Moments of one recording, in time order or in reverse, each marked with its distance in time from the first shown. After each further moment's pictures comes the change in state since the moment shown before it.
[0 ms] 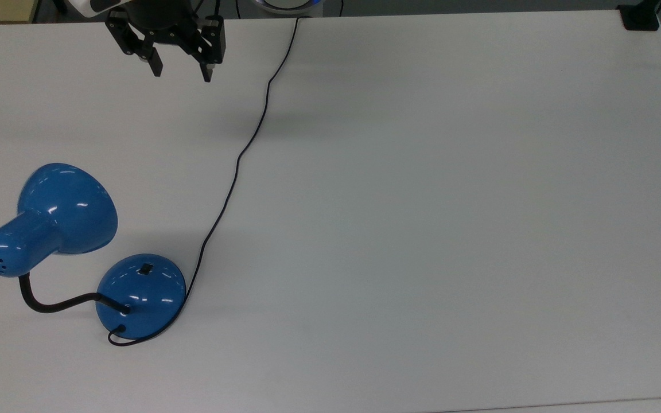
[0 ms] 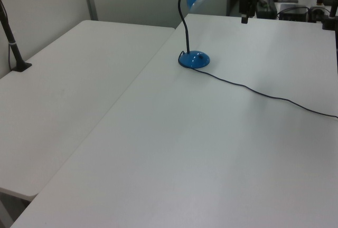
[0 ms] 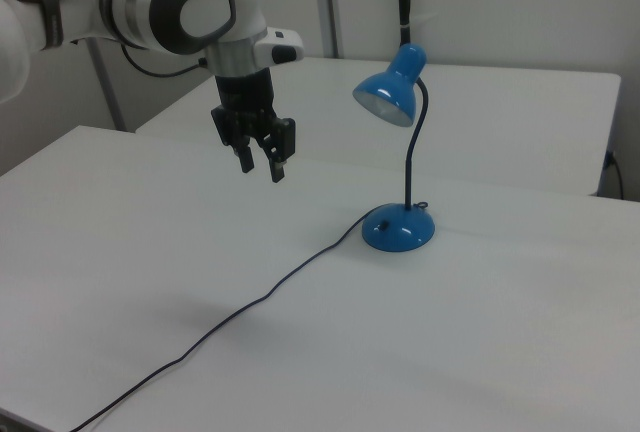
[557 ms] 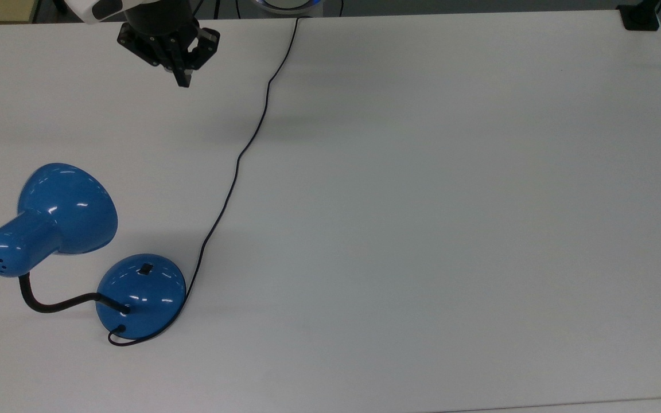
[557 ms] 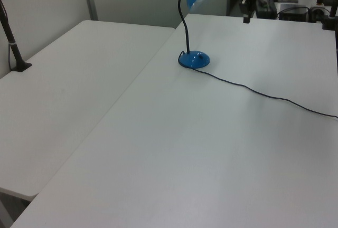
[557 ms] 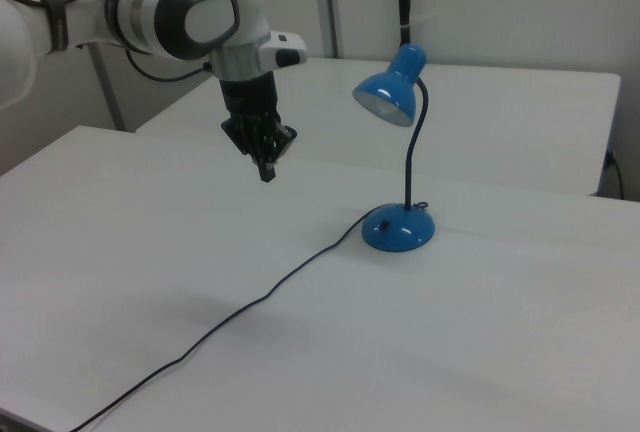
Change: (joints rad) arm 0.000 0.016 0.000 -0.003 0.001 0.031 -0.012
